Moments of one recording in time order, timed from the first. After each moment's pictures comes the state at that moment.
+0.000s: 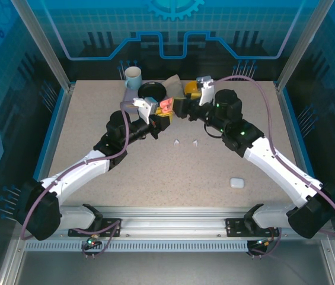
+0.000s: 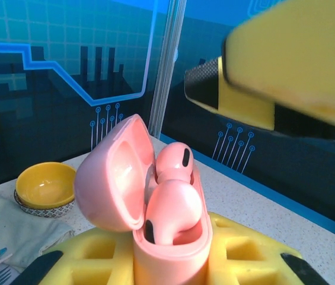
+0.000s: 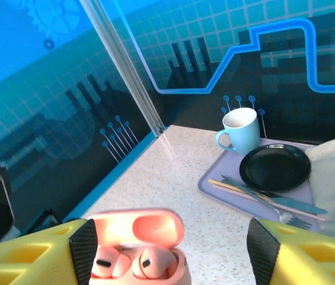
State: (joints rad) left arm -0.53 1.28 0.86 0.43 0.35 -0.19; right arm 0.59 1.29 1.25 -0.12 -0.13 0.39
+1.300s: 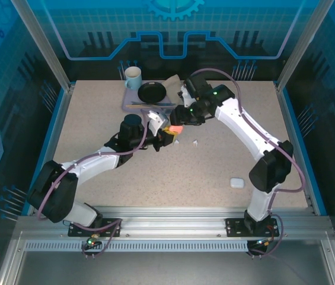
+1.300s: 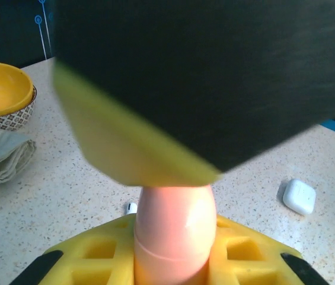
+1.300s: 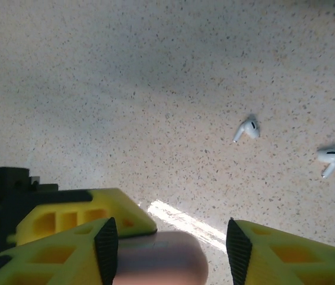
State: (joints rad) left arm -0.49 1.46 0.81 0.35 0.54 -0.04; right arm 0.56 1.80 1.84 -1.10 -0.25 0.42
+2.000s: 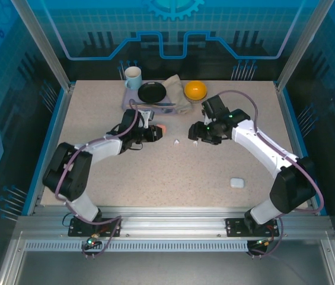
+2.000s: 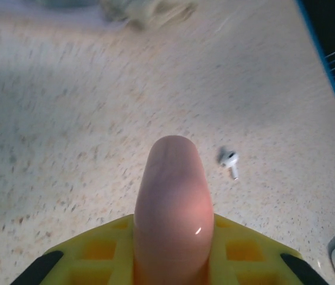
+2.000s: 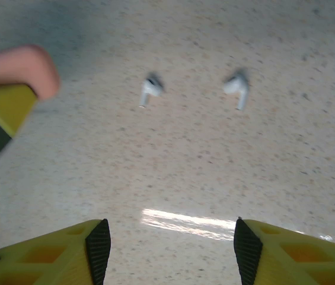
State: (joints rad) left arm -0.35 1.71 0.96 0.04 0.41 -0.49; right arm 0.47 1.53 1.30 -0.88 -0.13 0.64
